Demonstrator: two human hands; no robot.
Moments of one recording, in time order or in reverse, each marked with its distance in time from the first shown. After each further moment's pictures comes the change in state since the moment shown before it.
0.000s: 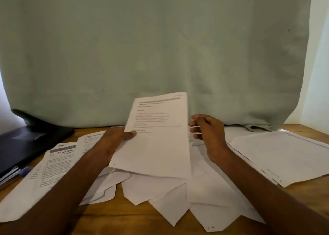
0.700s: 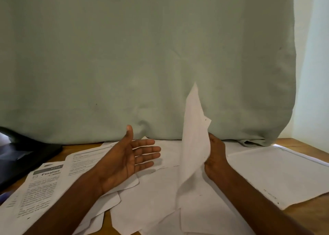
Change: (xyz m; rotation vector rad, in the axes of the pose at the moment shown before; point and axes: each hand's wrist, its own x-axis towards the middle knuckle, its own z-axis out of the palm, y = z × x) left_hand -0.010 0.015 0.037 -0.405 -0.478 -0.003; right_hand 0.012 0.003 -0.016 0.318 0.080 0.119
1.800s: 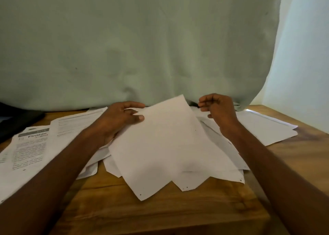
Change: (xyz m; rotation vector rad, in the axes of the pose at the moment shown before) left_hand -0.010 -0.010 0.017 0.489 0.081 0.139; right_hand -0.025 -0.065 -0.053 -0.653 -0.001 -0.236
